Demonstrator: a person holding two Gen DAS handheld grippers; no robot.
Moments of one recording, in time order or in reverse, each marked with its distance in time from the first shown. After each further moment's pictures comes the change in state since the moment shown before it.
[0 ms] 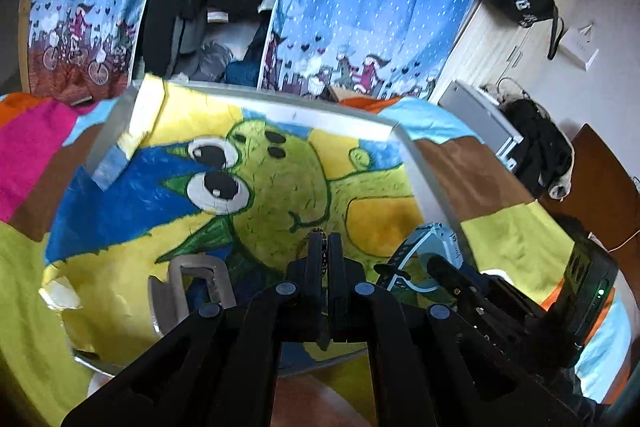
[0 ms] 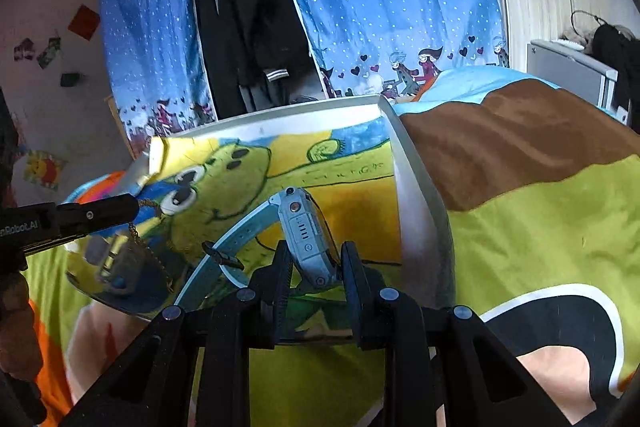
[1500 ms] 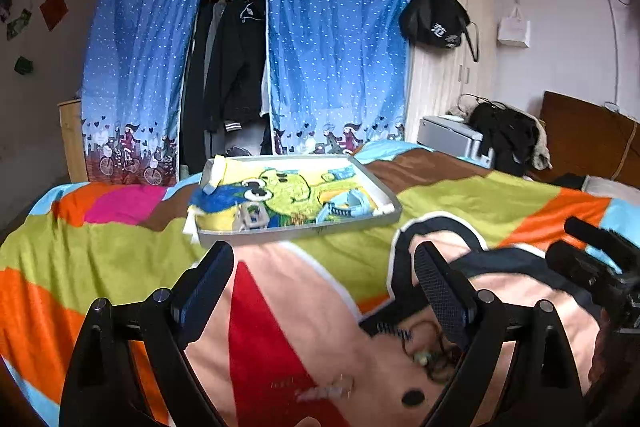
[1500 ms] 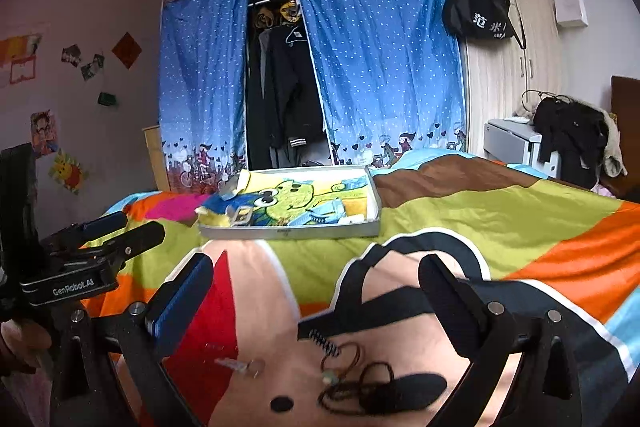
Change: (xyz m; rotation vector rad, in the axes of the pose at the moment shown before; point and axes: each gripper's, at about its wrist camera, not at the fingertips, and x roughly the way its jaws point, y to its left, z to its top) left arm -0.227 -0.106 -0.187 0.290 -0.356 0.132; right arm -0.303 0.062 -0.113 -0.093 -0.259 -0.029
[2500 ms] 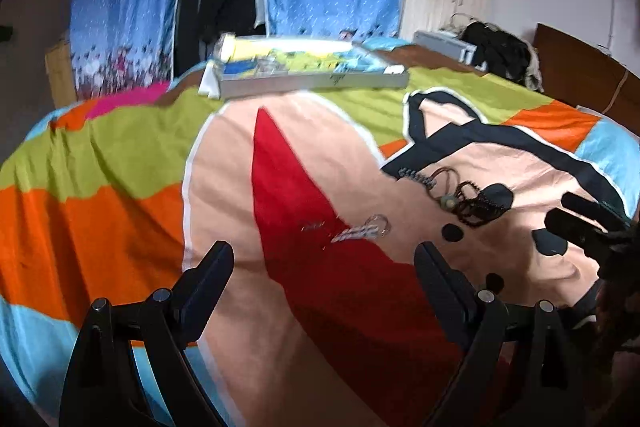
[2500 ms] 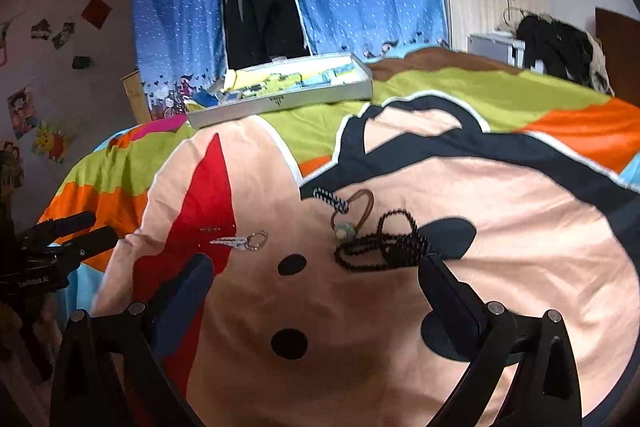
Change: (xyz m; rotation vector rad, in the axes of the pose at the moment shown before) left arm -0.015 0.045 -0.125 -0.011 0.307 -0.053; right arm 0.003 0.018 -0.127 0.105 0.259 -0.056
